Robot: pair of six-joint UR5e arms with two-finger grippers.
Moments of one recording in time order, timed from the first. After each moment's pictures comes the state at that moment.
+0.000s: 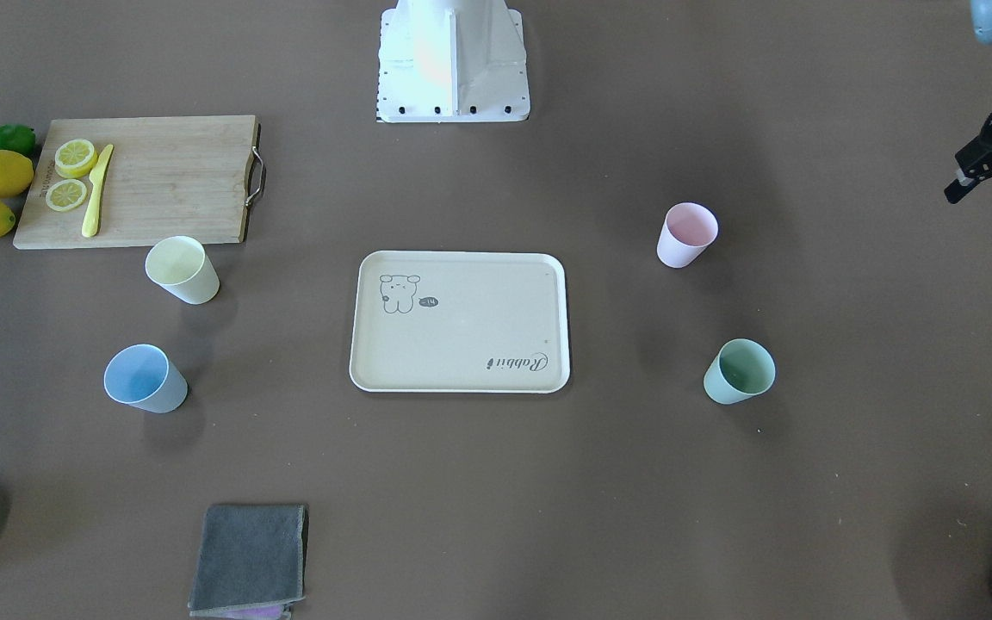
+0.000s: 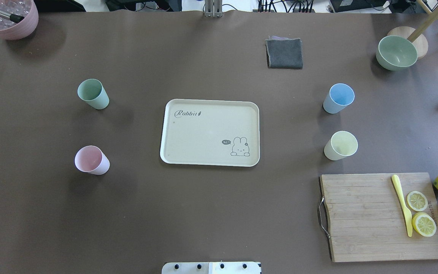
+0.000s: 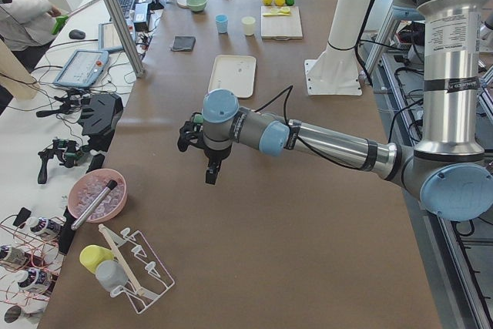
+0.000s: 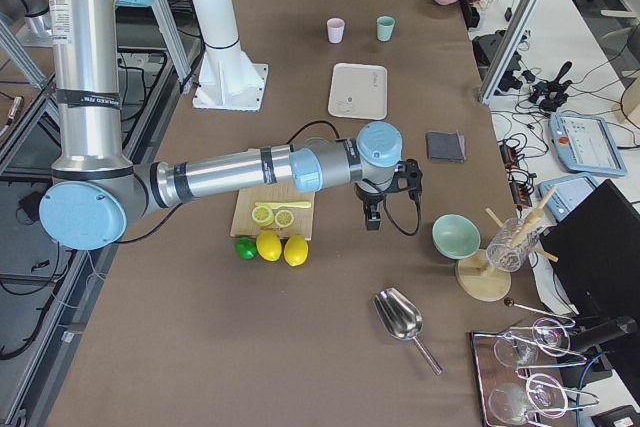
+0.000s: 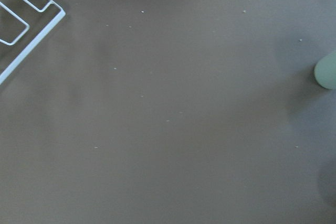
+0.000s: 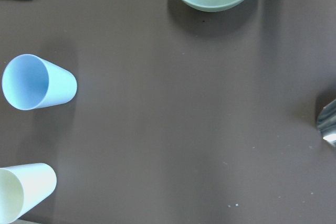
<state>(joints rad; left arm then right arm) -1.29 -1.50 -1.99 -1.77 -2.38 -0.48 1.40 -1.57 1.83 -1.52 2.50 0.26</state>
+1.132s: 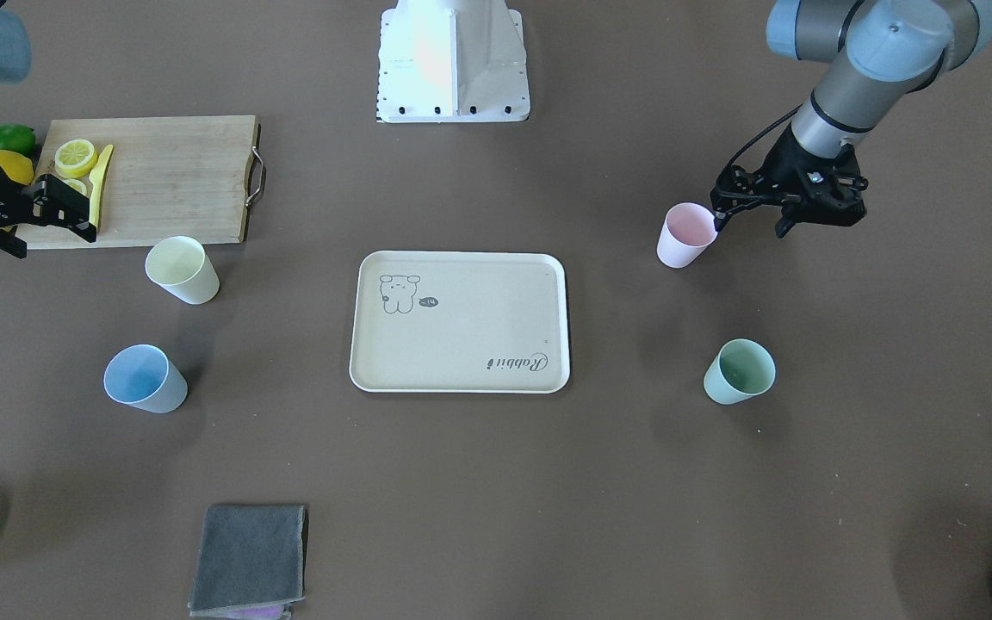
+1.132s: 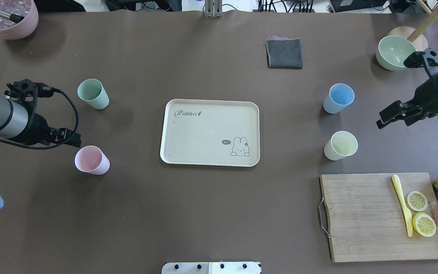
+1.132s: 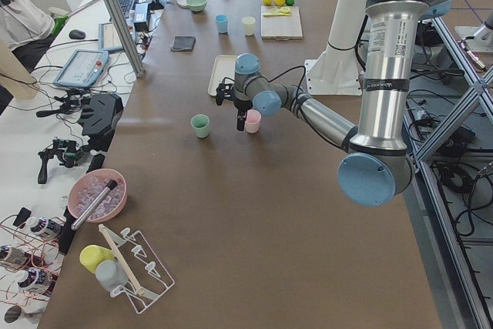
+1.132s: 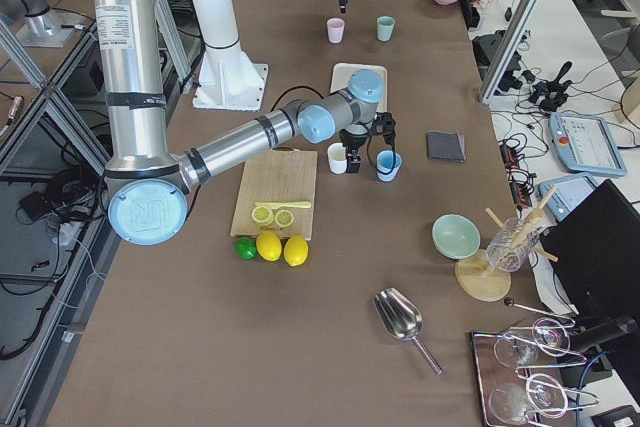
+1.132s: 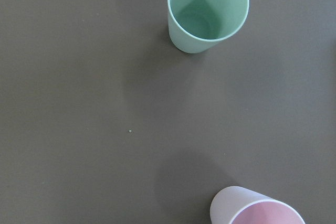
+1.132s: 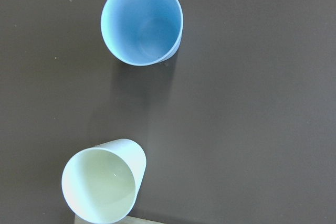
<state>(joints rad) -0.76 -1.64 -1.96 -1.87 -2.05 -0.94 1.05 -1.50 1.93 -1.51 2.36 0.55</state>
